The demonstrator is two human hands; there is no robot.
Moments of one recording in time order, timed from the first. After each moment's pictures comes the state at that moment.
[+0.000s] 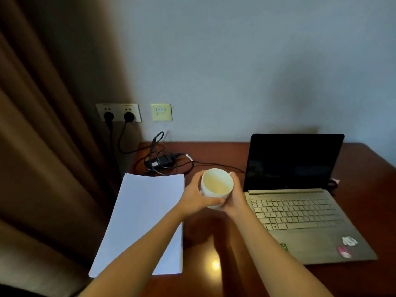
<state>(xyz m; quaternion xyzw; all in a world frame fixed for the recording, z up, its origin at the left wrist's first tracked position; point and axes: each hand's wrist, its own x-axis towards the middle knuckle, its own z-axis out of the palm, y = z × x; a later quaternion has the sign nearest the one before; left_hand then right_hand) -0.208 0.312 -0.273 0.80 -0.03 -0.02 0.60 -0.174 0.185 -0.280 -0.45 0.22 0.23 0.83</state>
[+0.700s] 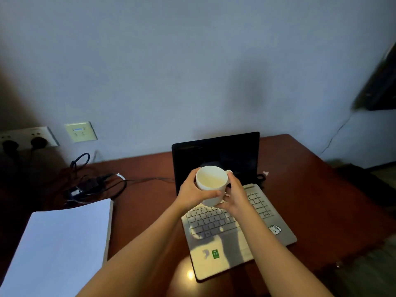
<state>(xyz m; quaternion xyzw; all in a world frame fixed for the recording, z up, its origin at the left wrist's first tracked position) -0.149 0.123 -0.246 0.77 -0.09 -0.07 0.63 -0.158 -0.014 -0.246 -0.54 0.26 0.06 0.79</state>
